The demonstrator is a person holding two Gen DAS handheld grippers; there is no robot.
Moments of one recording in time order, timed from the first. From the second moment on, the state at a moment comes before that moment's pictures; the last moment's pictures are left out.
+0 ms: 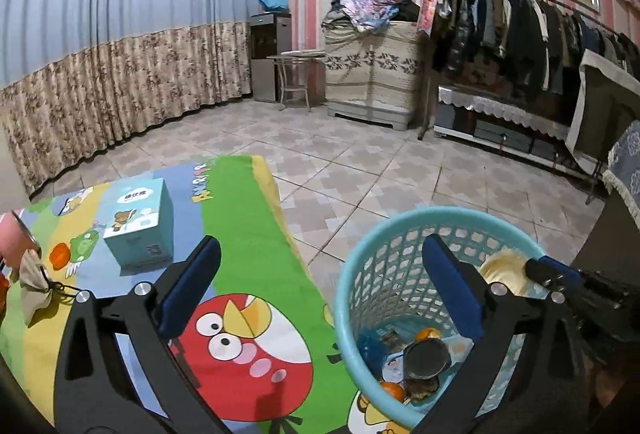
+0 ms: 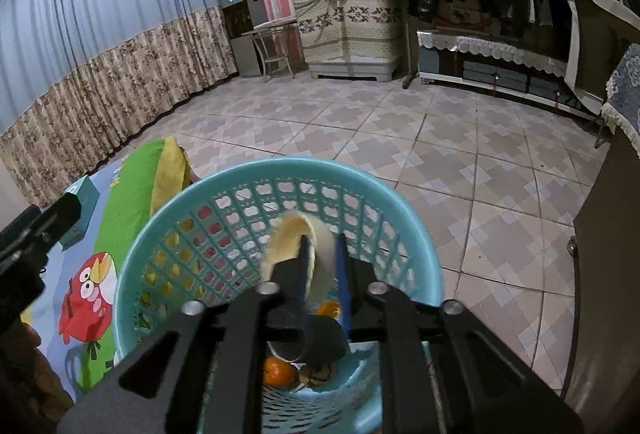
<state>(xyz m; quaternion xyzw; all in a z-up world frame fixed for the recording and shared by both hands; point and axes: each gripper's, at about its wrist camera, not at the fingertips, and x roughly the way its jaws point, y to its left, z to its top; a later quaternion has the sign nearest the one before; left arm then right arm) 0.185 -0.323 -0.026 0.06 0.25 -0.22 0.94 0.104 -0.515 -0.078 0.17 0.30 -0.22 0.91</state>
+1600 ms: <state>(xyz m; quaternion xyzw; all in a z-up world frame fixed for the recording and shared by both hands) 0.161 -0.126 0.012 0.04 0.24 -0.11 0.96 0.120 -0.389 -0.047 0.09 0.27 -0.16 0.94</state>
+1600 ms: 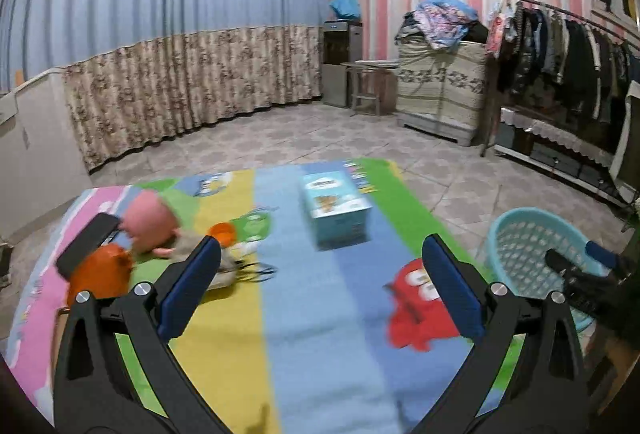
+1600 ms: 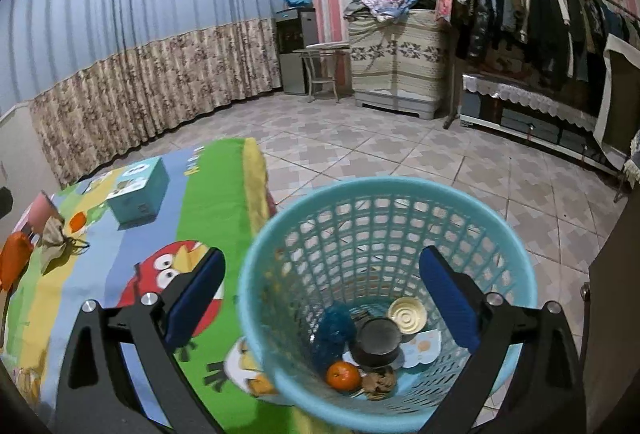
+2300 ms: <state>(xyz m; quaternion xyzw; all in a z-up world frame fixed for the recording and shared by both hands) 0.168 0.081 -0.036 0.02 0.30 0.01 0.95 0.148 -0.300 -0.063 0.08 0.30 -0.08 0.95</state>
